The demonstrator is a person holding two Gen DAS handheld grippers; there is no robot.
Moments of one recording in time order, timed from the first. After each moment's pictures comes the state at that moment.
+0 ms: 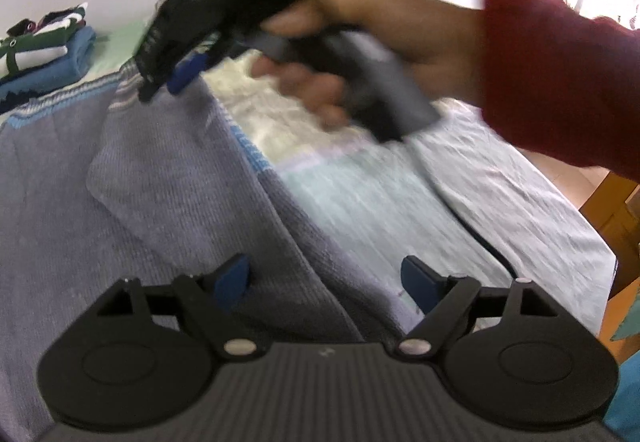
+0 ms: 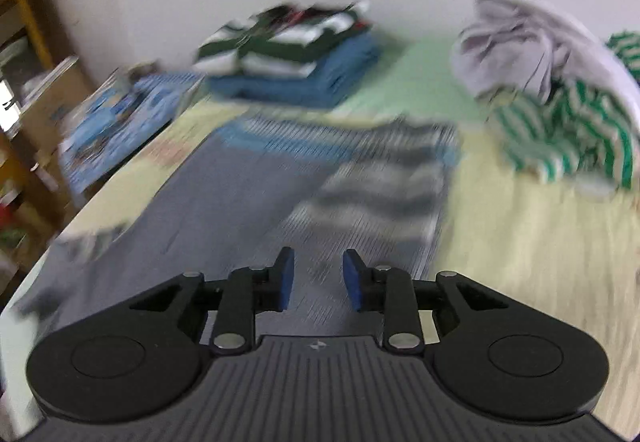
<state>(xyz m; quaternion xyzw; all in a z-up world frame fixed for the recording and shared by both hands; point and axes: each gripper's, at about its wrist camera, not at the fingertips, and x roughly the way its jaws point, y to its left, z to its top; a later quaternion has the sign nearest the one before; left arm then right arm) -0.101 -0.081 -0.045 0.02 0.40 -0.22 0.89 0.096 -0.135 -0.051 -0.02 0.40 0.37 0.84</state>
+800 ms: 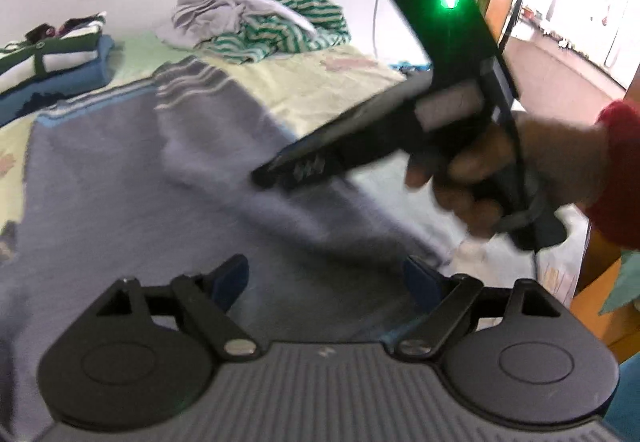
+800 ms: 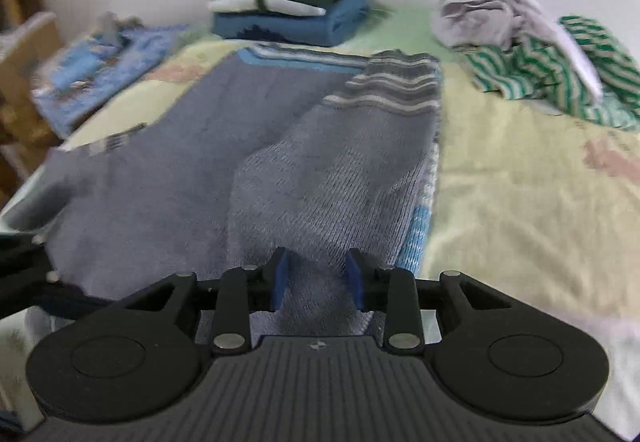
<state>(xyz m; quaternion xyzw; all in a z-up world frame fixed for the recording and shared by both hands) -0.133 0.017 -0.023 0.03 0.38 -0.26 0.88 -0.011 -0.107 -0.052 -0.07 0.39 0.28 0.87</state>
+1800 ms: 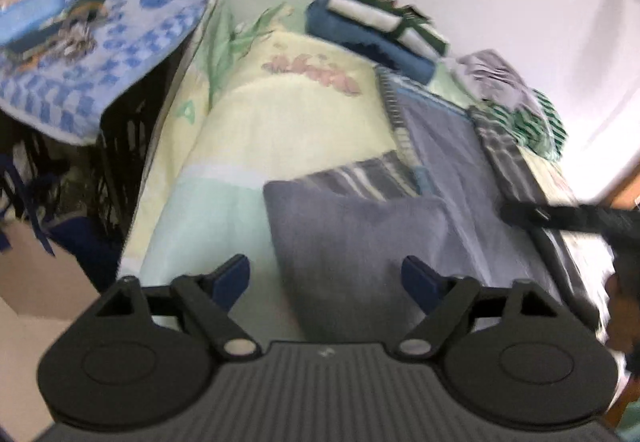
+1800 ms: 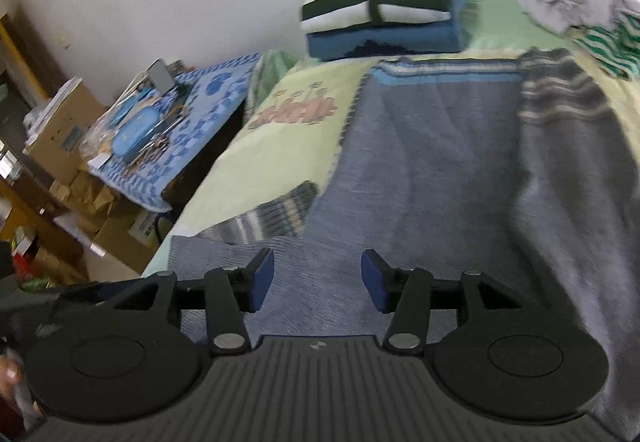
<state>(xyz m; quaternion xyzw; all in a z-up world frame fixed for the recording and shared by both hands) -0.154 0.293 -0.044 -0.21 0.39 -0.02 0.89 -0.040 0.013 -0.034 0.07 0.42 0.31 0.85</state>
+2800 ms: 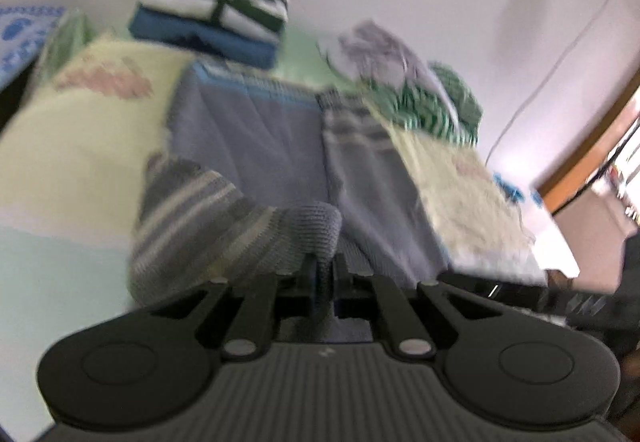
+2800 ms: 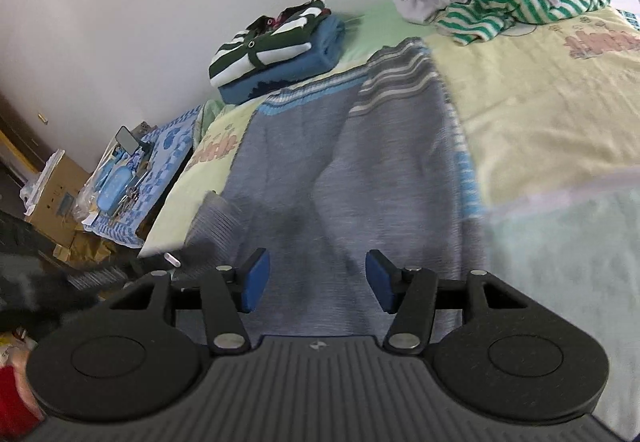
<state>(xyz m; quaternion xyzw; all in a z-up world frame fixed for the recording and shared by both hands) -0.093 0.089 -0.027 -0.18 0.38 -0.10 0.90 -0.047 -0.147 -0.039 0.16 0.41 0.27 0.86</state>
